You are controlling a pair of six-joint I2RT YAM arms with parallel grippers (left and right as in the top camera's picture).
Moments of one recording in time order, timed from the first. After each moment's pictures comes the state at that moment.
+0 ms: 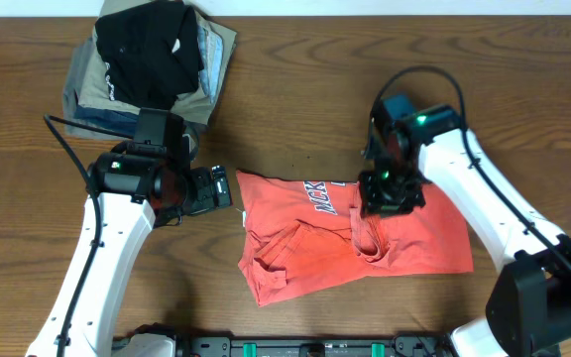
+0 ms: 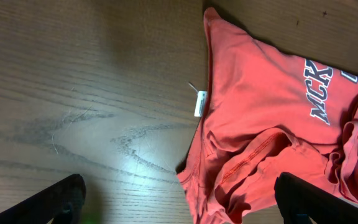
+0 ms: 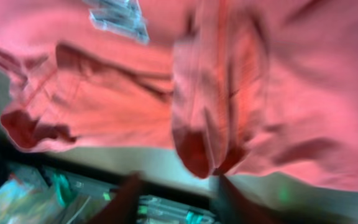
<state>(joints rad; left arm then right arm) -0.14 1.32 1.12 -1.14 0.18 -0.38 0.36 1.70 1.35 -1.32 -0.26 0.29</state>
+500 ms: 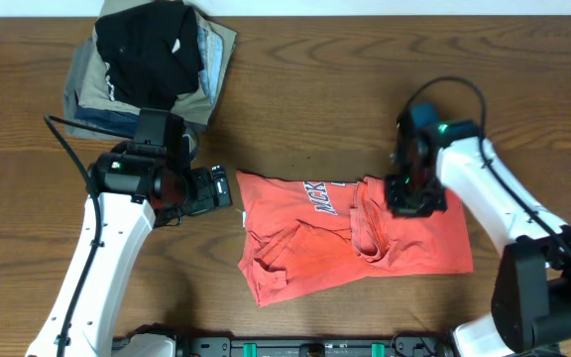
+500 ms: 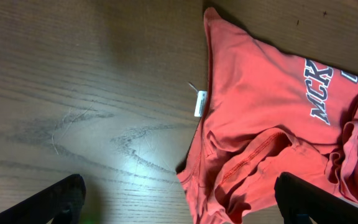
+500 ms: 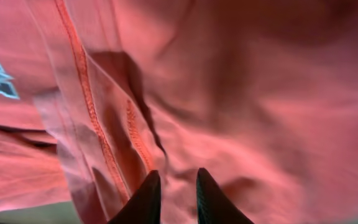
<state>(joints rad) -0.14 1.32 1.12 -1.14 0.18 -0.38 0.26 1.70 1.12 -1.10 -0.13 0.28</state>
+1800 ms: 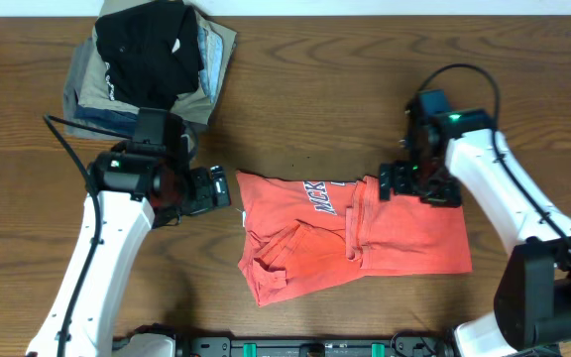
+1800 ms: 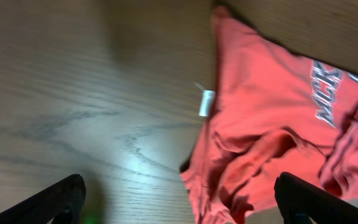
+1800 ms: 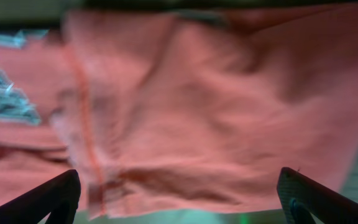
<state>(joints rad) -0.11 1.34 1.12 -1.15 0.18 -0.38 0.17 1.70 1.24 -1.16 -0.09 0.30</state>
